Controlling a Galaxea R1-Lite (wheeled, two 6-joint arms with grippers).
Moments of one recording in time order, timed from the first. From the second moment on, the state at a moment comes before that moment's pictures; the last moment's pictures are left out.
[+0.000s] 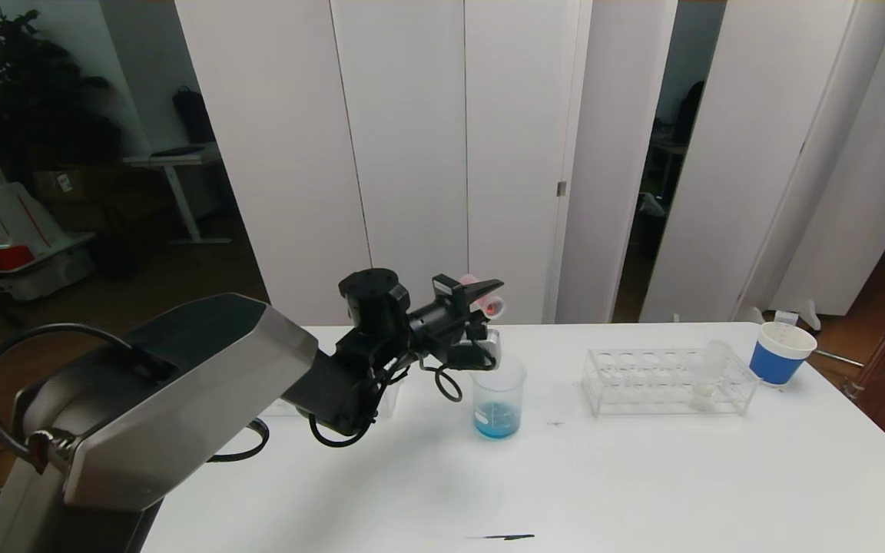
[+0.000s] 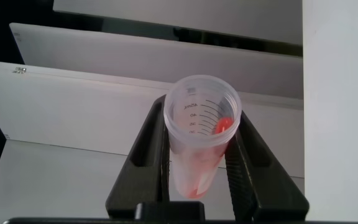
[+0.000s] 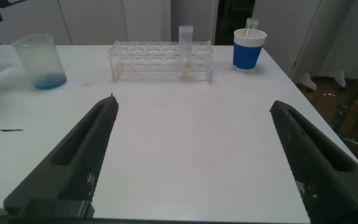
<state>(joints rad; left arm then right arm) -0.45 2.41 -1.34 -1.18 -0.46 1.41 0.00 0.00 0.00 -0.02 -0.01 0.03</state>
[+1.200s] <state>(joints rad) -0.45 2.43 -1.36 -1.23 -0.45 1.47 0.00 0.00 0.00 -0.02 -0.01 0.03</state>
